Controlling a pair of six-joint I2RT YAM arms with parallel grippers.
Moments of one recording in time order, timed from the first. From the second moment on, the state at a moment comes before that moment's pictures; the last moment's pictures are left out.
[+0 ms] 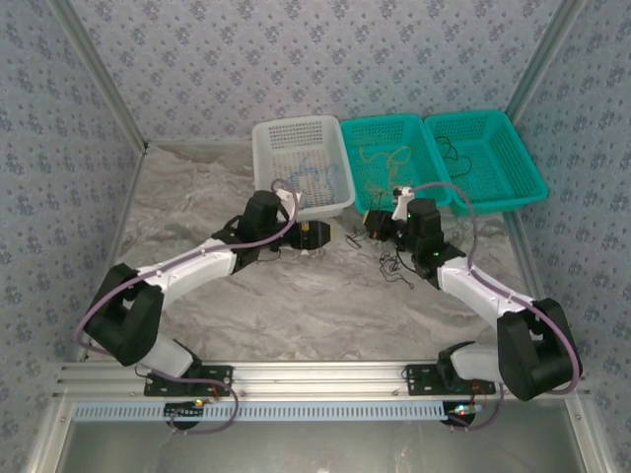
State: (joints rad) left arm -0.65 1.51 0.90 0.07 0.38 -0.54; right arm 0.35 1.27 0.66 0.21 -0.30 0.64
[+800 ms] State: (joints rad) left arm -0.73 1.88 1.10 0.33 0.56 -0.63; right arm 0.37 1.24 0.66 0.24 -0.40 0.79
